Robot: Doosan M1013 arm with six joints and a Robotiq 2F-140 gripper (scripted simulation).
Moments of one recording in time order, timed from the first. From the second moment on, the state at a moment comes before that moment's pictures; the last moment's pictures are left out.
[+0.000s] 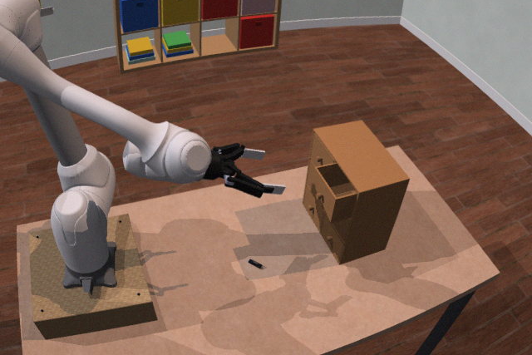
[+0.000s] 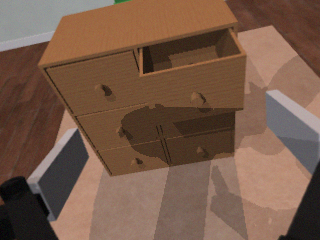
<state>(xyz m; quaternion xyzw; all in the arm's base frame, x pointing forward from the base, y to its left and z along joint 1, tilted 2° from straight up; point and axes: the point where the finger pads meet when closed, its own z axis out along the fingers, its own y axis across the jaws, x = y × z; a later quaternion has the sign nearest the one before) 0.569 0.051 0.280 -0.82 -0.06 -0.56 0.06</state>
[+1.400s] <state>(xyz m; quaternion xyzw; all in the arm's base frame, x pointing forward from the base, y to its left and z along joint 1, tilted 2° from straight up) 0.569 0.050 0.288 -0.87 -0.07 -0.48 0.05</state>
